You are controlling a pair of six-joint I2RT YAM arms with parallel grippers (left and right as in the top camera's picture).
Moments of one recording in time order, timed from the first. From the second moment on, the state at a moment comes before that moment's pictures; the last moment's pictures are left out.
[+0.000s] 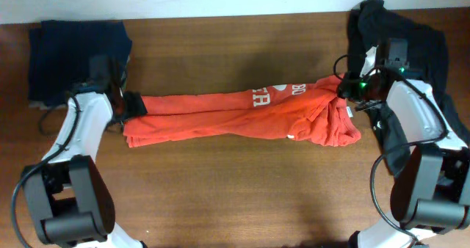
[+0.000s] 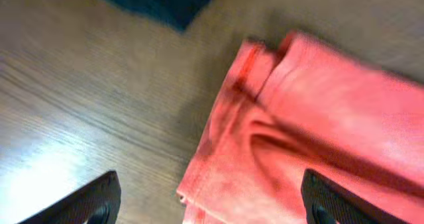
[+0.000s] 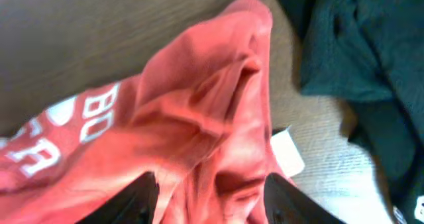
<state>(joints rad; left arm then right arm) 0.12 1.82 1.35 -0.81 -0.13 -0.25 -0.17 1.81 1.37 -0.76 -0.22 0.19</state>
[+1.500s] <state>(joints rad) 0.23 2.09 1.42 -0.87 0.33 0.05 -0.17 1.81 1.51 -1.02 -0.28 0.07</state>
